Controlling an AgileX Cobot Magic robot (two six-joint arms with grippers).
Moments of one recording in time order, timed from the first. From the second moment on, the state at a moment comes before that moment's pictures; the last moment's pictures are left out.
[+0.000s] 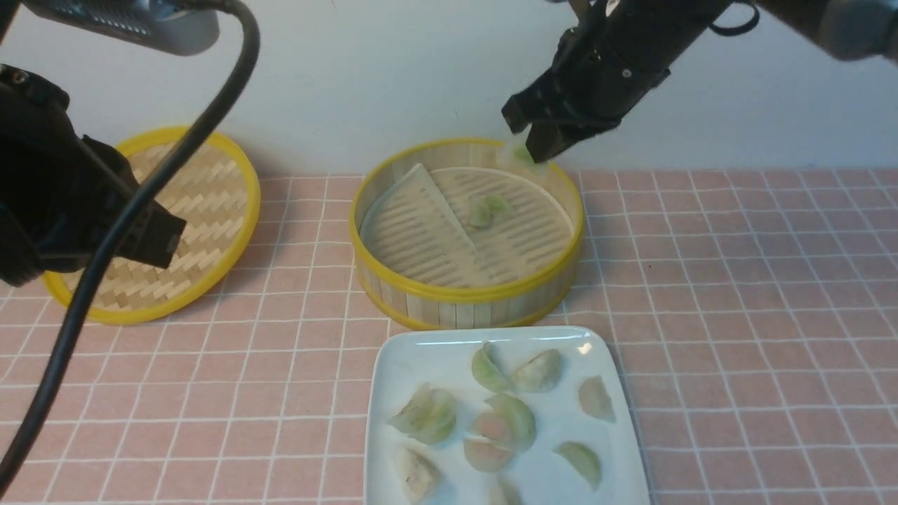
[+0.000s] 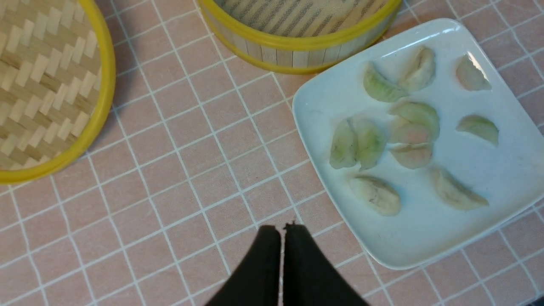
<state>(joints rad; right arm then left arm) 0.46 1.92 -1.92 0.22 1.25 -0.13 -0.42 1.11 -1.34 -0.02 1.23 -0.02</state>
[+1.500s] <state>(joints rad) 0.59 0.13 -0.65 -0.28 0.68 0.42 -0.42 1.11 -1.34 -0.09 1.16 0.02</state>
